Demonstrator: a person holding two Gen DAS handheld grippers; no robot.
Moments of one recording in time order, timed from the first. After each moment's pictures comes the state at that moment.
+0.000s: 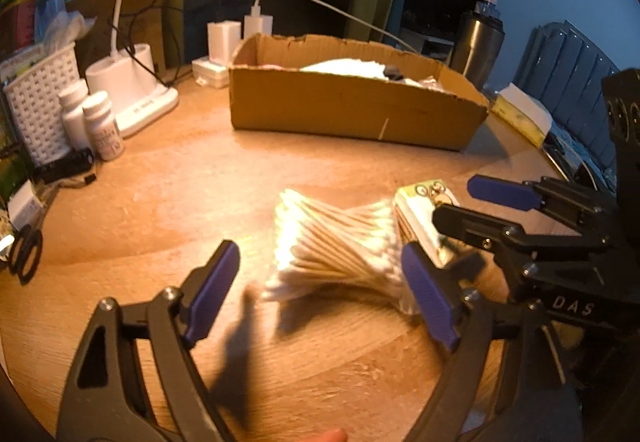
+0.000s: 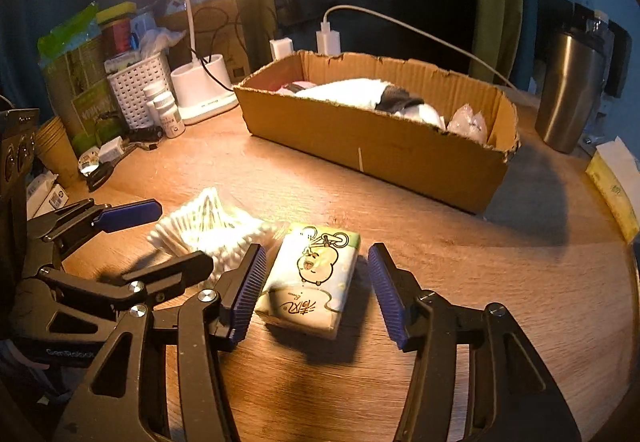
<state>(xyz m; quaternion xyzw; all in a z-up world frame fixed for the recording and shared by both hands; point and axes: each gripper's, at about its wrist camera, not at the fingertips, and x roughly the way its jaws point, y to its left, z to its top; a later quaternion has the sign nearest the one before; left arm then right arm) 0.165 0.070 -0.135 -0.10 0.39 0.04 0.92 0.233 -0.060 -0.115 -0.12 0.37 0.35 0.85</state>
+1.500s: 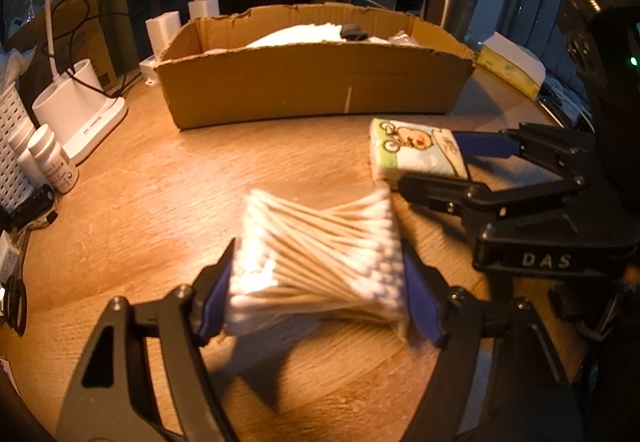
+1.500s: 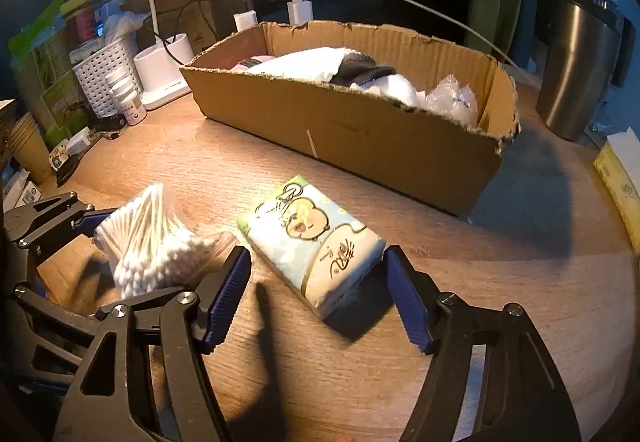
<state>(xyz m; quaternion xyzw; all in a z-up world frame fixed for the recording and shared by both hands) 0.202 0.048 -0.145 -0.03 0.44 0.00 0.90 0.281 -0.066 -0.136 -0.13 0.41 0.34 0.84</state>
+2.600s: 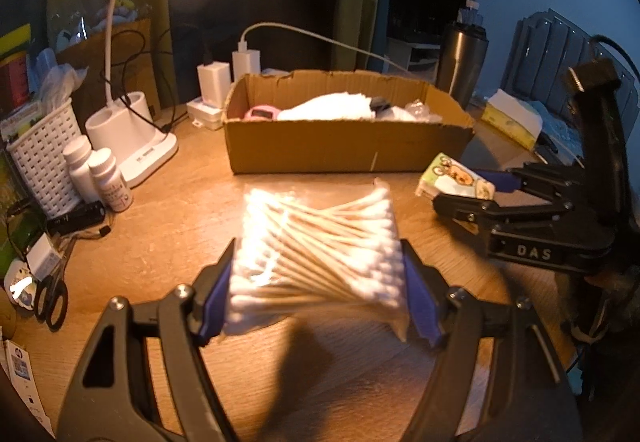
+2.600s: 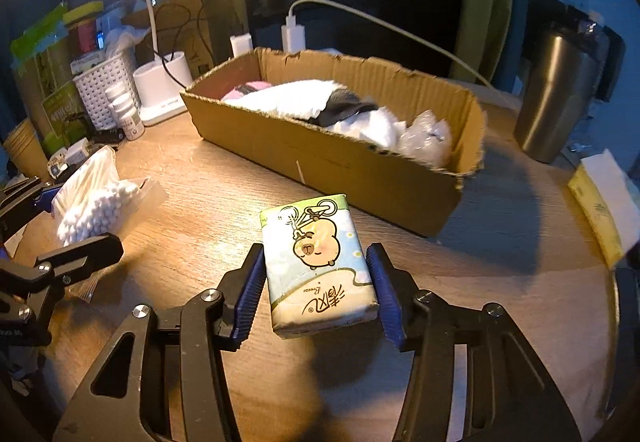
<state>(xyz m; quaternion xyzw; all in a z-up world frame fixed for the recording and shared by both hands) 0.167 0.069 -0.101 -0.05 0.36 0.03 0.93 0.275 -0.070 -0.115 -0.14 0.38 0.32 0.86</state>
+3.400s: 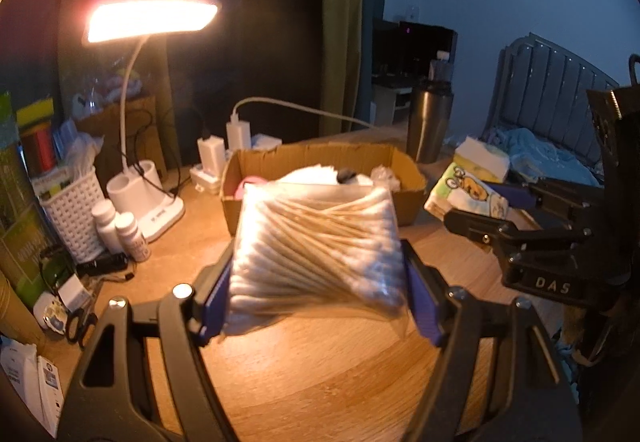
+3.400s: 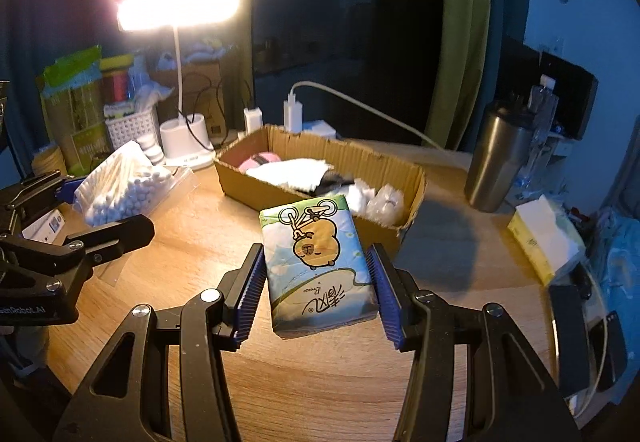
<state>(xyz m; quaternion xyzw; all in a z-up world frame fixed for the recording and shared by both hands) 0.133 0.042 -0.033 -0.03 0.28 0.02 0.96 0.212 -0.106 -0.039 -0.14 0.28 0.31 0.90</state>
